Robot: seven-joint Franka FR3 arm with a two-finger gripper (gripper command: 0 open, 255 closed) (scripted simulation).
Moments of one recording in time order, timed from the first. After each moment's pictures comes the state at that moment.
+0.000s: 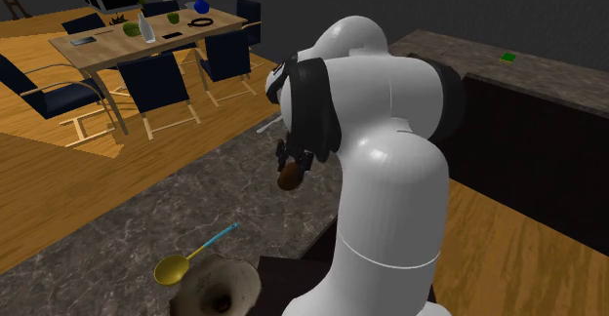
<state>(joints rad) 0.06 0.36 0.18 -1.93 0.27 1.78 0.86</state>
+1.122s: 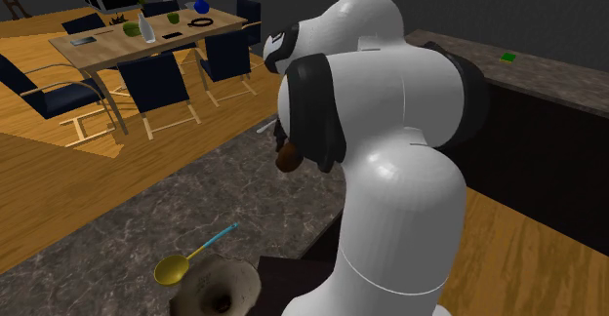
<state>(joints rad) 0.05 0.25 0.18 -1.85 0.28 1.59 0.90</state>
